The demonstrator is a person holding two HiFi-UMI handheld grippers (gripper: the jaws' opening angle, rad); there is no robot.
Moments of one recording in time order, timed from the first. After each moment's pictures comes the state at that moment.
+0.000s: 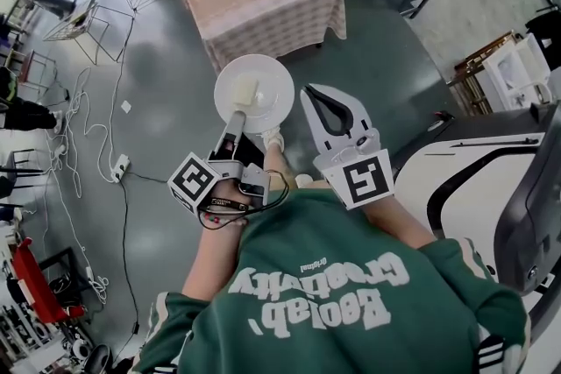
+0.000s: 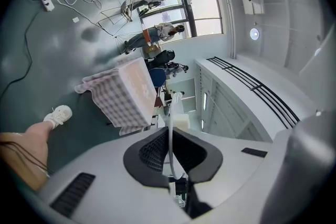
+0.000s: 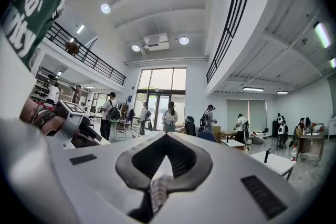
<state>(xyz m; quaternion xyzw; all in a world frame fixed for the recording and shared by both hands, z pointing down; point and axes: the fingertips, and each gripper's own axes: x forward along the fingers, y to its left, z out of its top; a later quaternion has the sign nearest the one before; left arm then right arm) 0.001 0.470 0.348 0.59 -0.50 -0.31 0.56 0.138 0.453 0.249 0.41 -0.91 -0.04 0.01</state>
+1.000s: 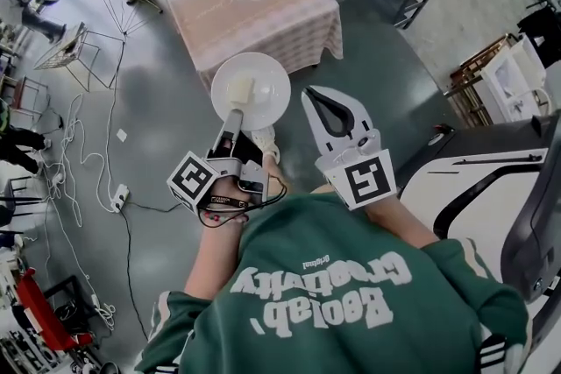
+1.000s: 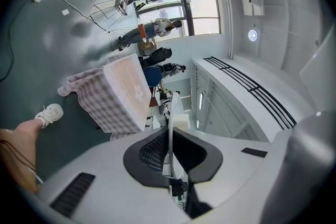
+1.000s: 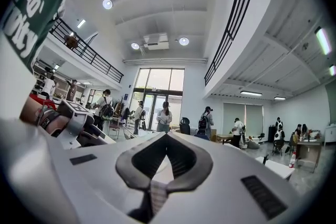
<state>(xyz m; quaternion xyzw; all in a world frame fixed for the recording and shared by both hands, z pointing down) -0.017 0.363 0.356 0.60 -0.47 -0.32 0.55 0.125 0.365 0.258 0.43 -0.90 -0.06 0.01</state>
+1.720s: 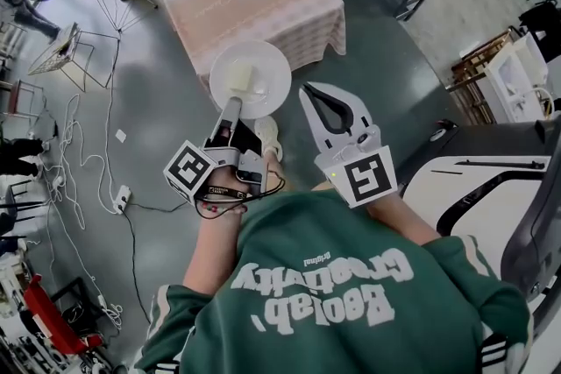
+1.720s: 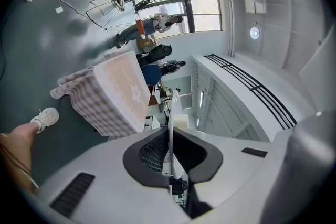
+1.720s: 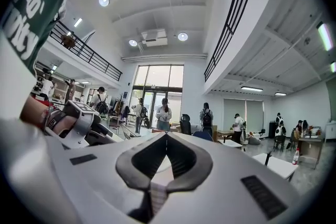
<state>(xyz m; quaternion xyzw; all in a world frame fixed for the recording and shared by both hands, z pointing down) -0.031 0.301 0.354 0.61 -0.47 -0.31 0.56 0.105 0.317 0.264 0.43 -0.90 -0.04 0.03</state>
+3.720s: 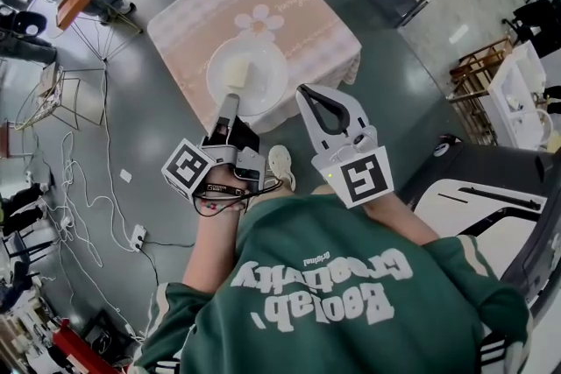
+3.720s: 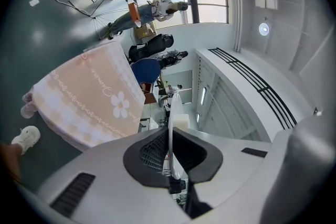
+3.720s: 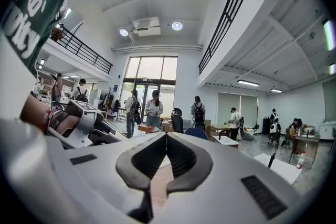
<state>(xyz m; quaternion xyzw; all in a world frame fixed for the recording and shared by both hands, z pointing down) -0.100 0.042 0.346 0.62 -0.44 -0.28 0.58 0.029 0.071 0.259 0.47 -0.88 -0.02 0.06</state>
